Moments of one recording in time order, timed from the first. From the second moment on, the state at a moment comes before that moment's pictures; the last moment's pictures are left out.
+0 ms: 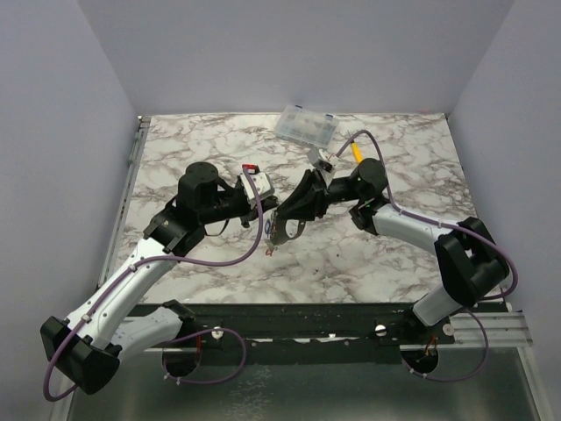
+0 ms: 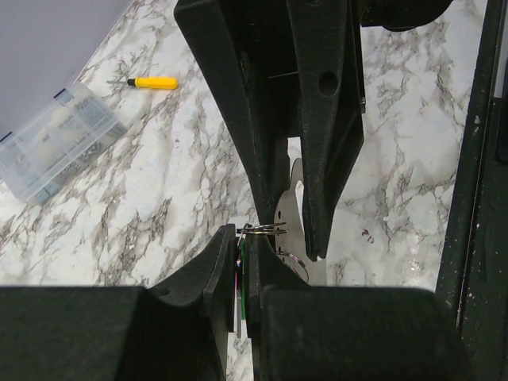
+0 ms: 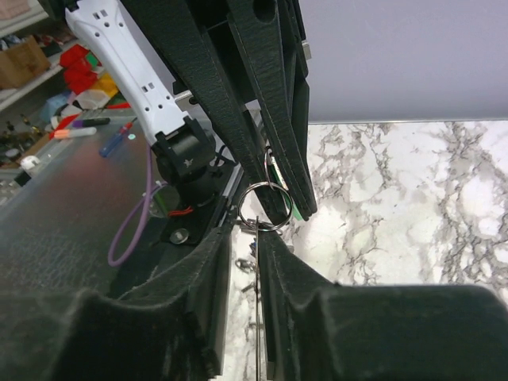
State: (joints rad) left arm -0.57 0.99 0.98 -0.27 0.57 0.34; right arm 0.59 1.57 0.90 0.97 -1.22 0.41
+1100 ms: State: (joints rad) left arm -0.57 0.84 0.88 -0.58 0.67 1.44; right arm 0.64 1.57 1.22 -0.01 -1.27 -0.25
